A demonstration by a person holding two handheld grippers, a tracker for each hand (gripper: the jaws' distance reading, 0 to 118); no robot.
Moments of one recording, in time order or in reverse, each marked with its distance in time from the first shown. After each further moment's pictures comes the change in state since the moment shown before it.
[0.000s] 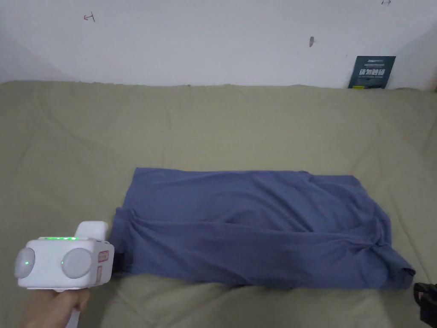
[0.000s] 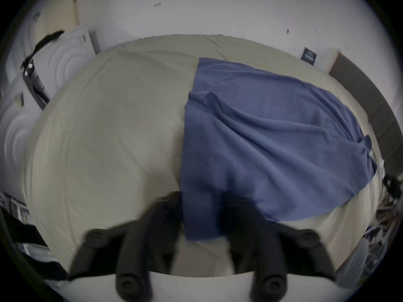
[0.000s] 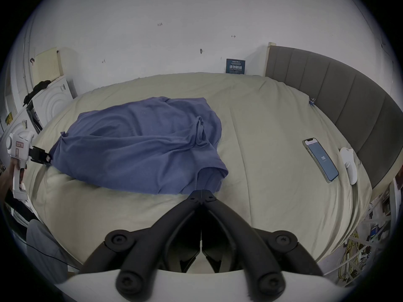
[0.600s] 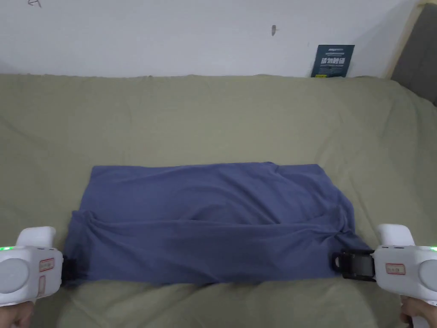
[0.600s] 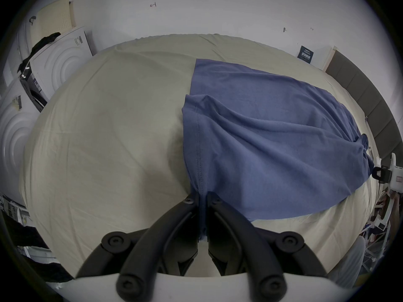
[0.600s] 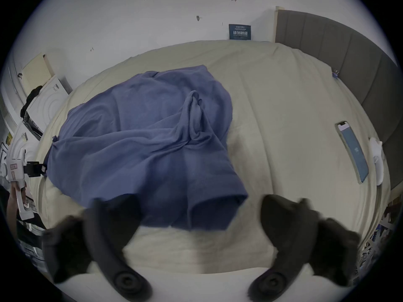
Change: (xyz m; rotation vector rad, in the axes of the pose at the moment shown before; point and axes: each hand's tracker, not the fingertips) left arm -0.003 0.003 0.006 -0.015 -0.026 0.021; right arm 0.015 0.037 -0.085 -0.216 0.090 -0.069
